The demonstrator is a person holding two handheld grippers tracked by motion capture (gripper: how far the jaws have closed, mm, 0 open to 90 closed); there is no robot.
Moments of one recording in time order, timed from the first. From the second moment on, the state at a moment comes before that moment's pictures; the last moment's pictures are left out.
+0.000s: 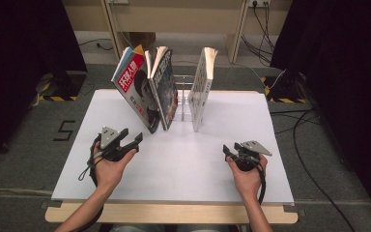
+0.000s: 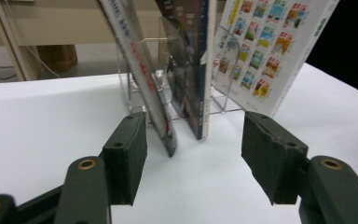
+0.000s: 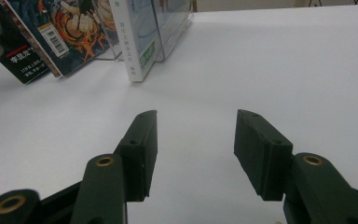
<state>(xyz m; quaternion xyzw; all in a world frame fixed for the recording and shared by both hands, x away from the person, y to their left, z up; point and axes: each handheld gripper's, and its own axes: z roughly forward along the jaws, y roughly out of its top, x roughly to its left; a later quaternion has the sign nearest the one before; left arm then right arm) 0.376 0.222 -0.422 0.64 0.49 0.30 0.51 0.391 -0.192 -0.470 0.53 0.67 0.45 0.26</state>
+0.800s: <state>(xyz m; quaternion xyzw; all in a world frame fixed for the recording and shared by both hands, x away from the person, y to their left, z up) 0.340 0.293 -0.483 0.63 0.55 0.29 0.47 0.390 -0.190 -0.470 0.53 0.67 0.45 0.26</state>
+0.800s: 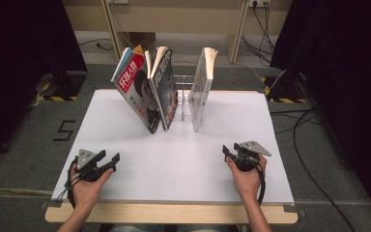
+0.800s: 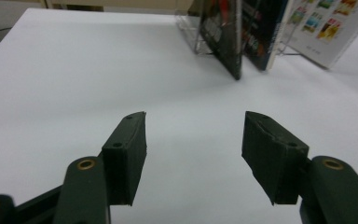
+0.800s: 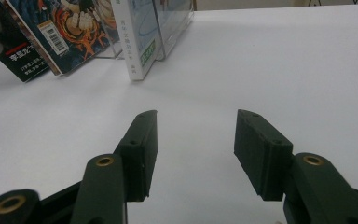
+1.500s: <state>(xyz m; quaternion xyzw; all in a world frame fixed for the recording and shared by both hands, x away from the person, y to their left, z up) 0.327 0.320 -0.495 0.60 0.57 0.29 0.48 0.390 -0.186 -0.473 0.53 0.68 0.45 0.26</state>
